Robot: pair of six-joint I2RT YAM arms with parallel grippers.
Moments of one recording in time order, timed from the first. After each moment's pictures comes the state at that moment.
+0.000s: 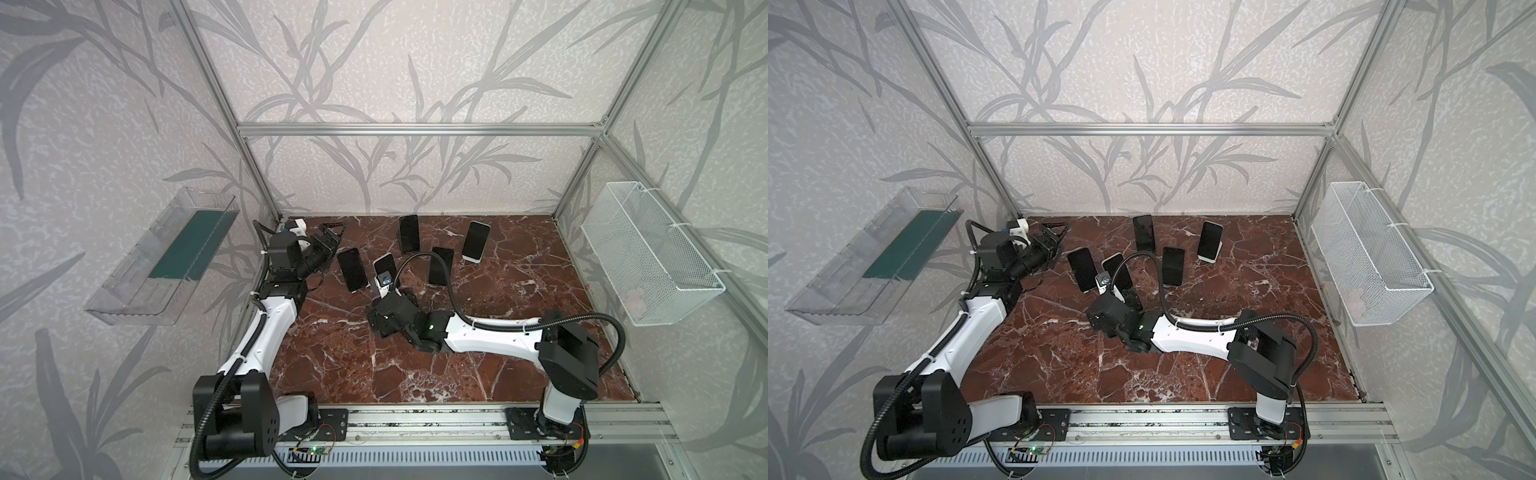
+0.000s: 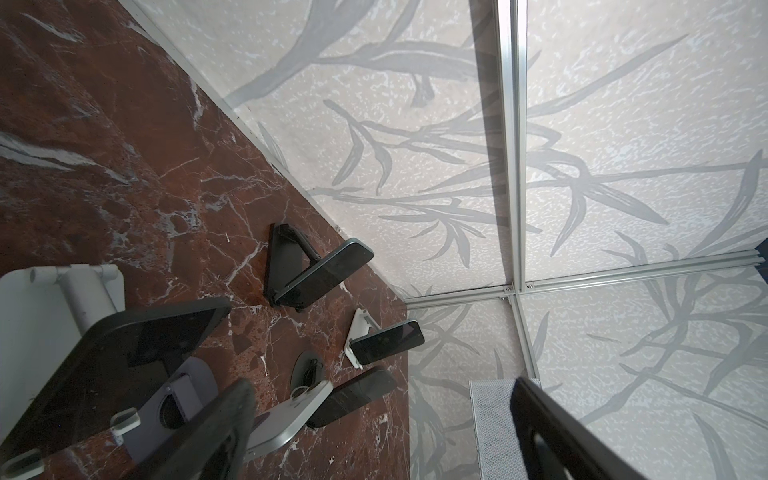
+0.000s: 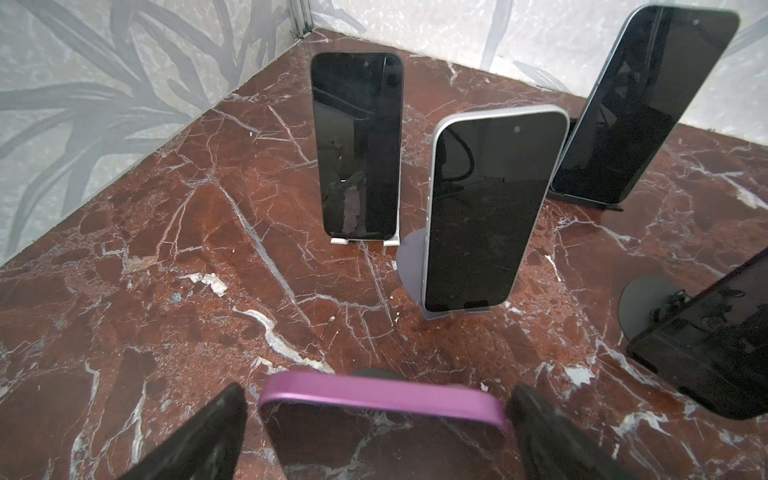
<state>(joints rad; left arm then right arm) 0.06 1.25 0.88 0.14 0.53 -1.10 1.15 1.80 1.22 -0.02 0.48 0.40</state>
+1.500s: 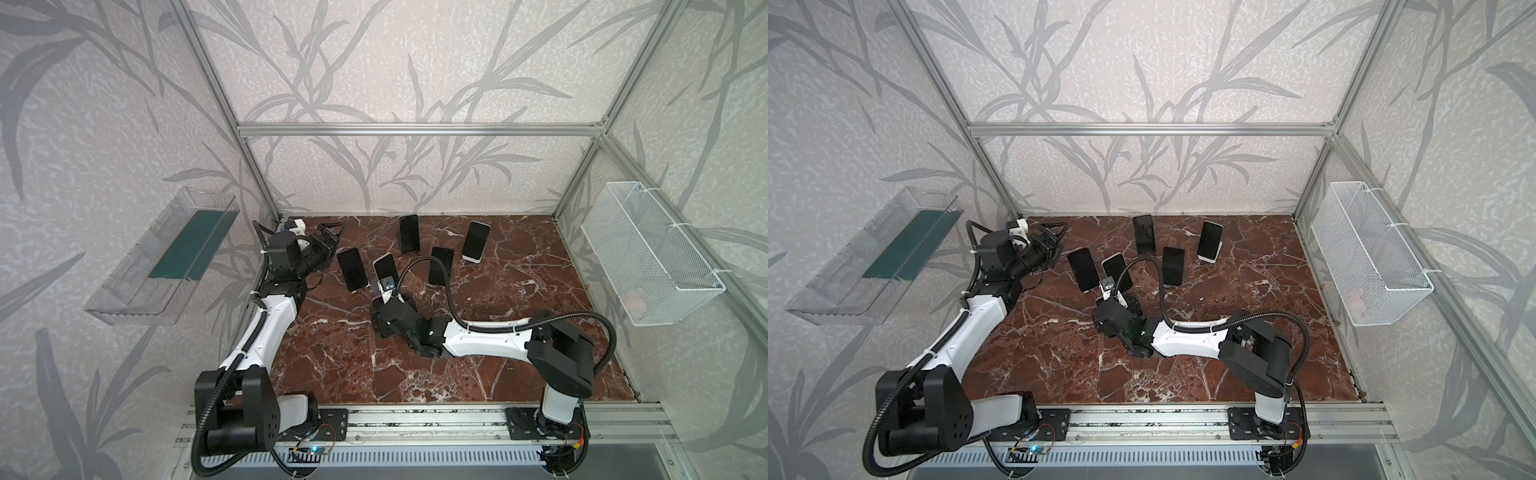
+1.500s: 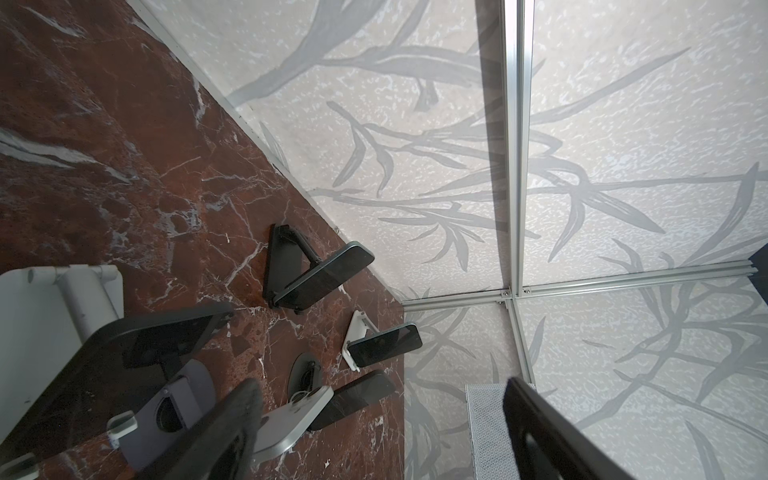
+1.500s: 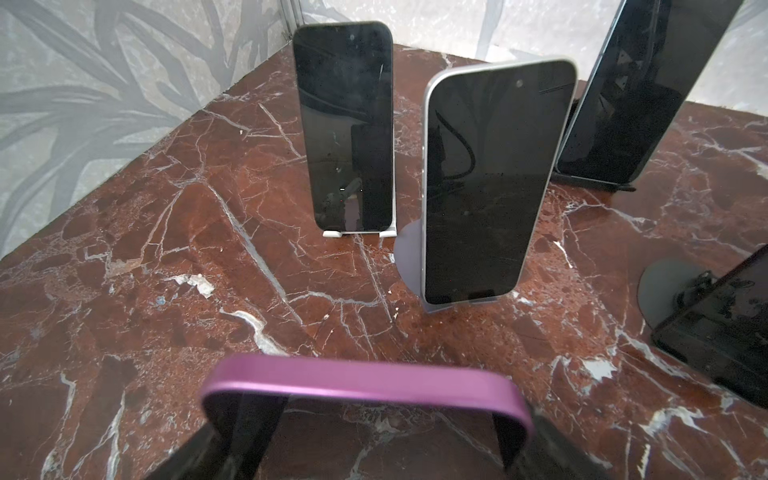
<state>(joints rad) 0.07 1.27 0.88 0.16 0.54 -1.12 1.15 1.83 1.13 0.11 0.50 0.42</state>
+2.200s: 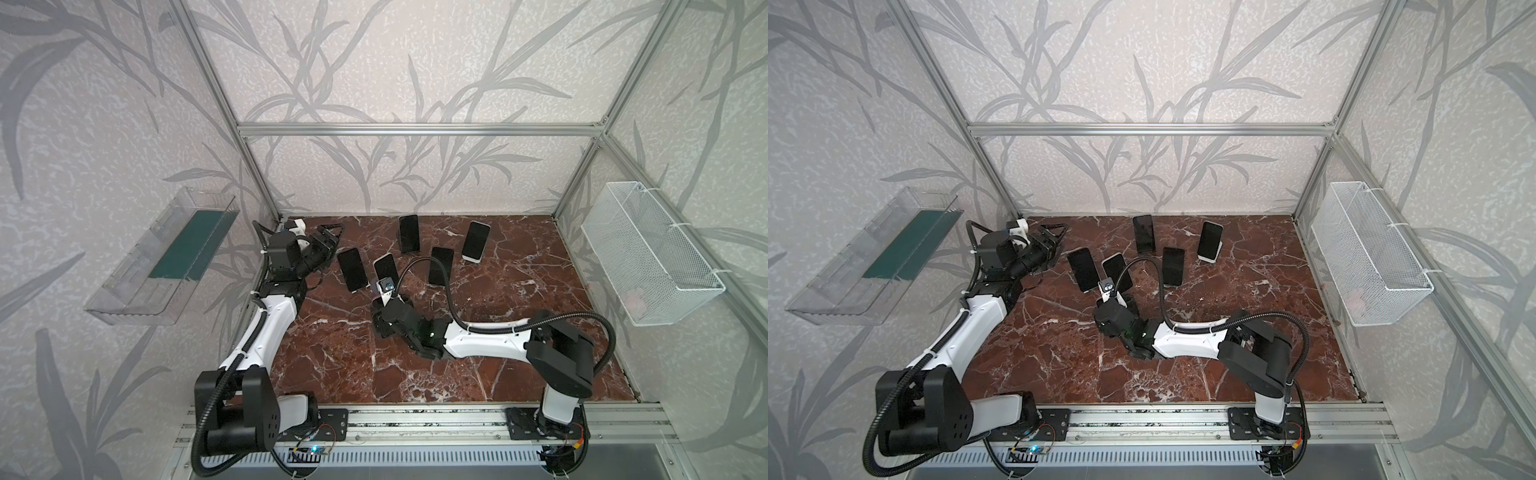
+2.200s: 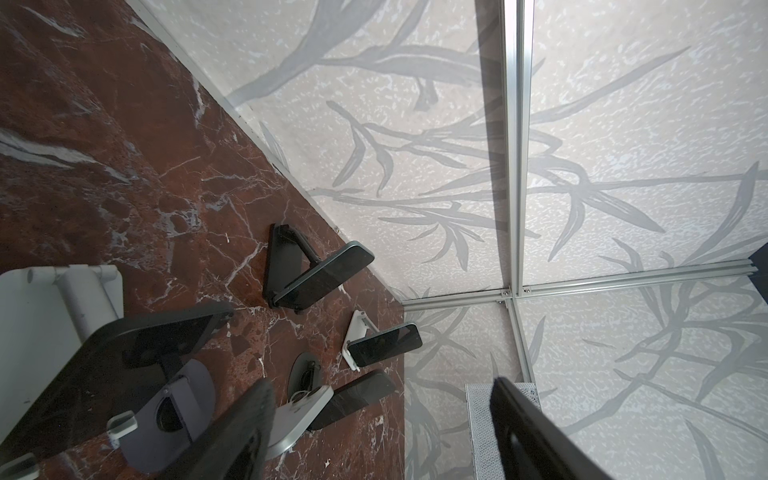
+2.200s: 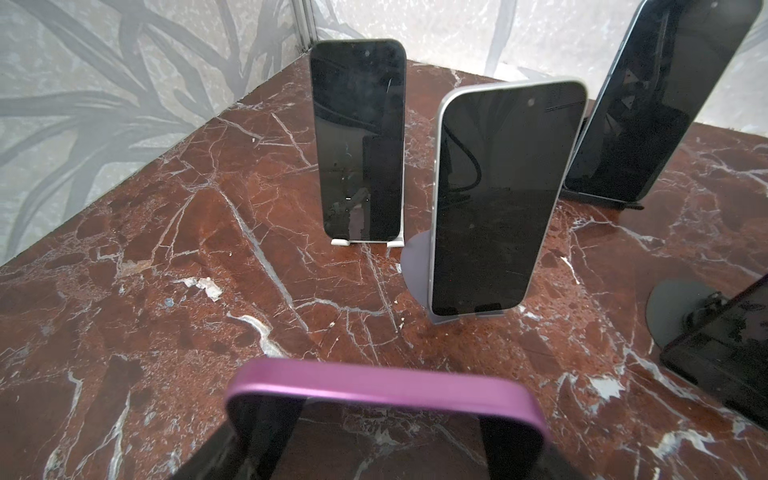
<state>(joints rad) 0.07 1.27 0.88 0.16 0.54 -1.12 1.15 1.83 1.11 0.18 0.49 0.37</state>
